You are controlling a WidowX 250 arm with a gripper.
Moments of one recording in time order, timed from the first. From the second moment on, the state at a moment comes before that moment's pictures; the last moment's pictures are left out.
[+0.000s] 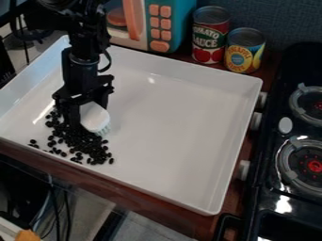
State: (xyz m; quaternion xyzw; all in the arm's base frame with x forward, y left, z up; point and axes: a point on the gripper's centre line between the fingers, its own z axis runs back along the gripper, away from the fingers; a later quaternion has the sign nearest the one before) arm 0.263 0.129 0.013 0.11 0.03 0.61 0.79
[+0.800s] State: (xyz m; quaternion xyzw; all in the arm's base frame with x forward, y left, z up) arm 0.332 0.120 0.052 0.02 0.02 0.66 0.75
